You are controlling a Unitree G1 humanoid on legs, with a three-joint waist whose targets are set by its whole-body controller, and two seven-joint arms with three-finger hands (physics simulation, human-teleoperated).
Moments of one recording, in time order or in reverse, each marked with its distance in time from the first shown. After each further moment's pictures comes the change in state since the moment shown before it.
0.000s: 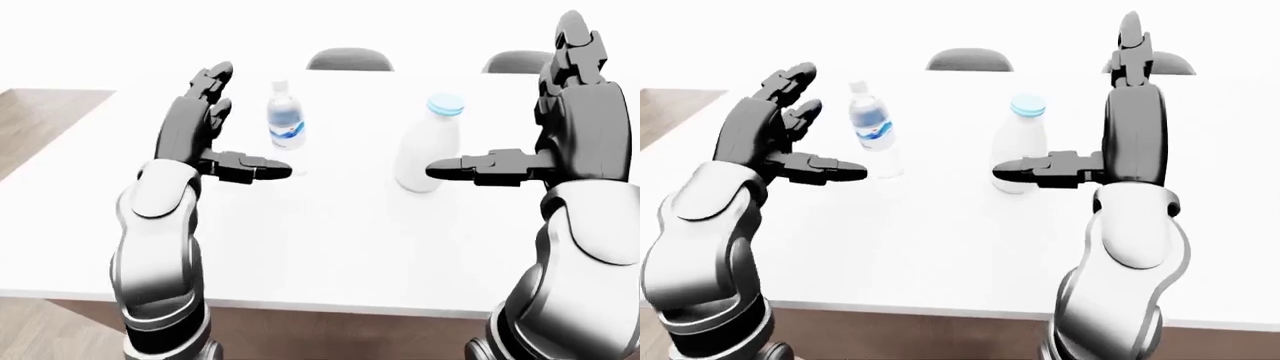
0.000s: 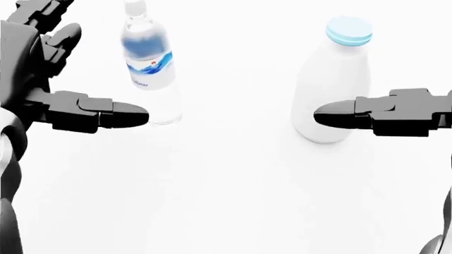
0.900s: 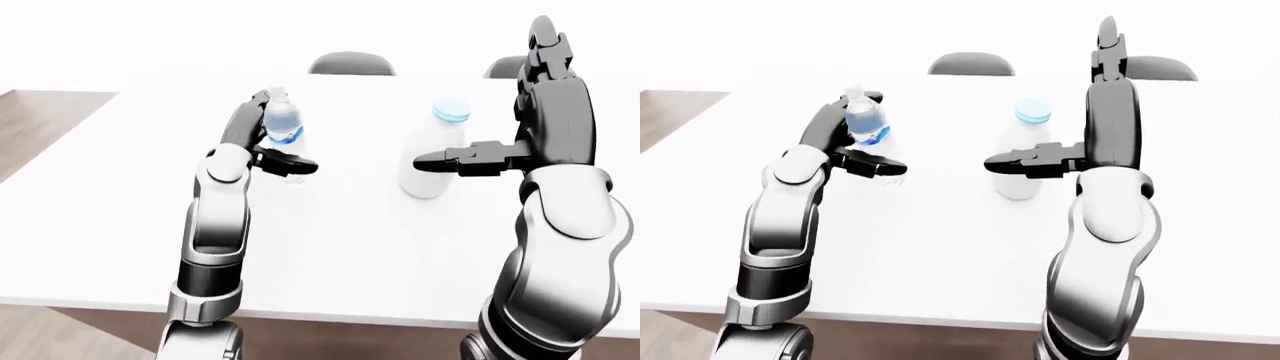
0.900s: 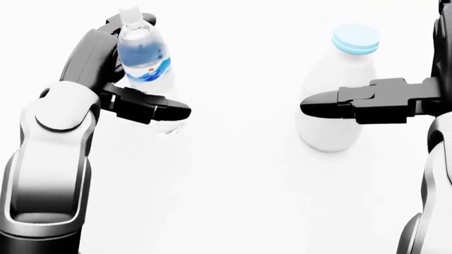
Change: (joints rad) left arm -0.120 -0.076 -0.092 0.487 0.077 -0.225 0.029; right arm -0.025 0.019 -0.002 0.111 0.068 -0.049 -0.067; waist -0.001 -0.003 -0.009
